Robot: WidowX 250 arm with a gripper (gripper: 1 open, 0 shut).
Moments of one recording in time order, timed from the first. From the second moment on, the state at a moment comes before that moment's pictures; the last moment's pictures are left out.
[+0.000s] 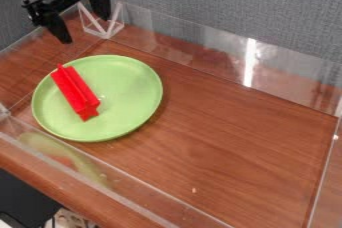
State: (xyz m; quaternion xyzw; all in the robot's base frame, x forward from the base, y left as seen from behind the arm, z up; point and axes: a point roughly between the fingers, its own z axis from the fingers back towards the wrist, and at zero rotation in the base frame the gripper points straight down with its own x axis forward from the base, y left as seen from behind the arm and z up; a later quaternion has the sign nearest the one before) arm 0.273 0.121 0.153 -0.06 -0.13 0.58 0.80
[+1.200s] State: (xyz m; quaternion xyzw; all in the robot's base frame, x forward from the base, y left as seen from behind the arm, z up) arm 0.281 0.117 0.119 0.01 -0.17 0.54 0.83
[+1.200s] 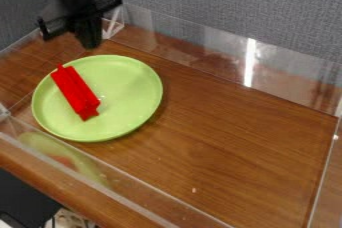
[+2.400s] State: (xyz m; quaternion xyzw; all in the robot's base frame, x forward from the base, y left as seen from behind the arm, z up) arm 0.285 0.099 0.050 0.04 -0.12 0.53 0.84
